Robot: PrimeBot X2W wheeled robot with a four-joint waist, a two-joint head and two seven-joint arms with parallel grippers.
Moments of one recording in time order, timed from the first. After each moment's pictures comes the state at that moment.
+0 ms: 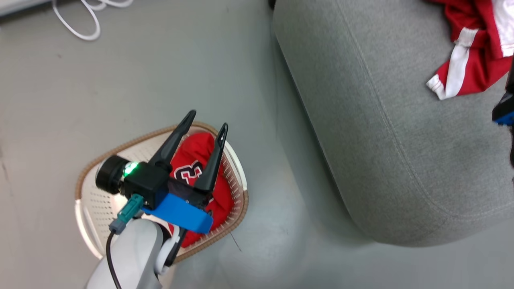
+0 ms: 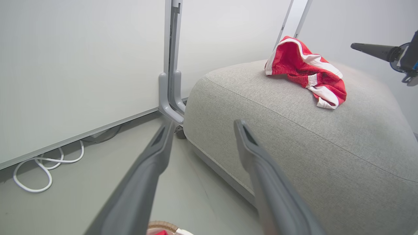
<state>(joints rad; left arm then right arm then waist) -0.41 0.24 -0.48 0.21 -0.31 -0.12 -0.26 -0.87 -0.30 -0.27 0.86 0.16 0.13 -0.26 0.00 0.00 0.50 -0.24</state>
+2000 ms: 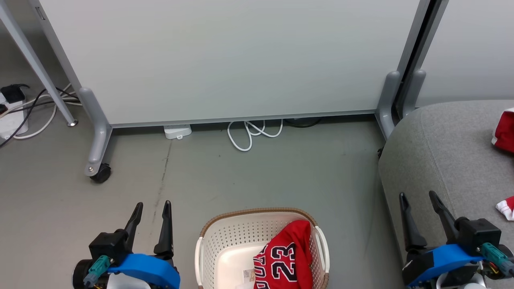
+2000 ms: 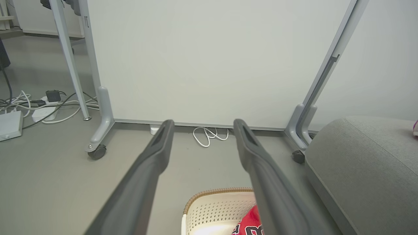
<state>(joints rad) -0.12 0.10 -0.12 0.46 -0.31 -0.13 -0.26 -0.05 -0.05 -0.09 0.21 0.10 0.13 -0.14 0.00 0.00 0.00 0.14</state>
